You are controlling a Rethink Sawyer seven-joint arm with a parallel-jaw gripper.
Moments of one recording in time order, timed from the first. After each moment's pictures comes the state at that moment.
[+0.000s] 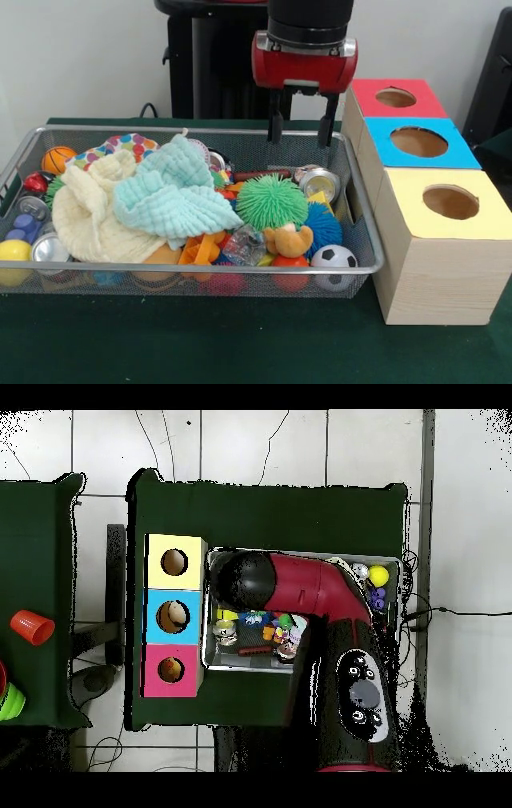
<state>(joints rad) -0.21 -0.70 0.03 1.52 -0.05 0.69 1.71</state>
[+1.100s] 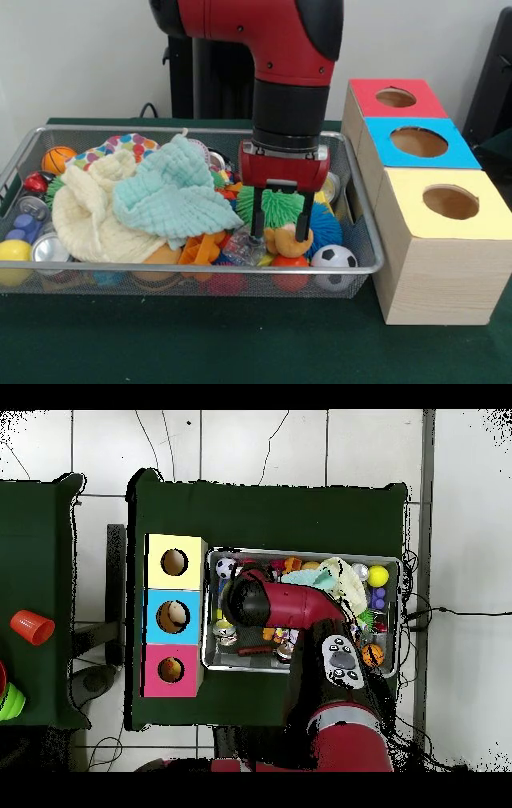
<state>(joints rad) -0.22 -0.49 0.01 1.58 -0.10 0.19 1.71</state>
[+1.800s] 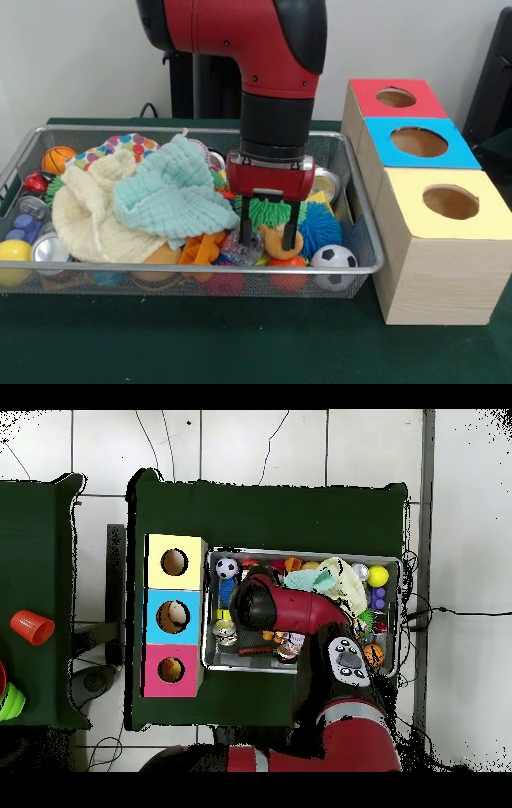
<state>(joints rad) -0.24 -0.46 0.01 1.59 -0.10 0.12 1.71</state>
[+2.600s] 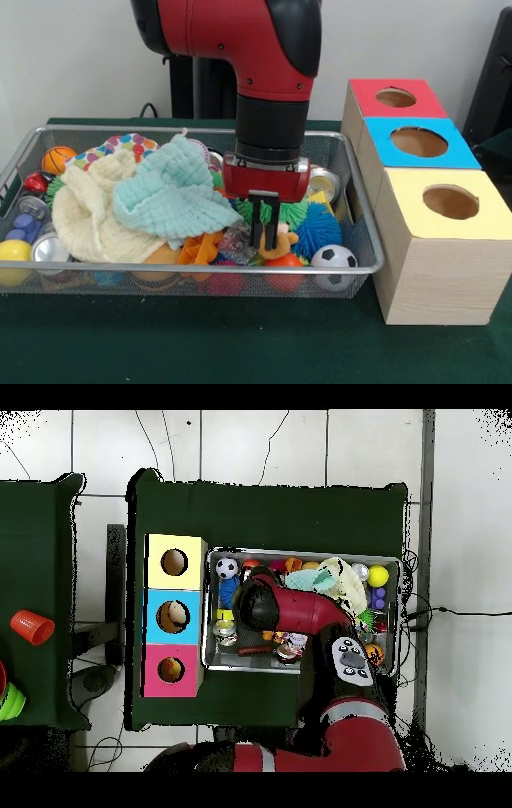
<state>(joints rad) -0.25 -0.46 0.02 1.59 -0.10 0.12 1.71</state>
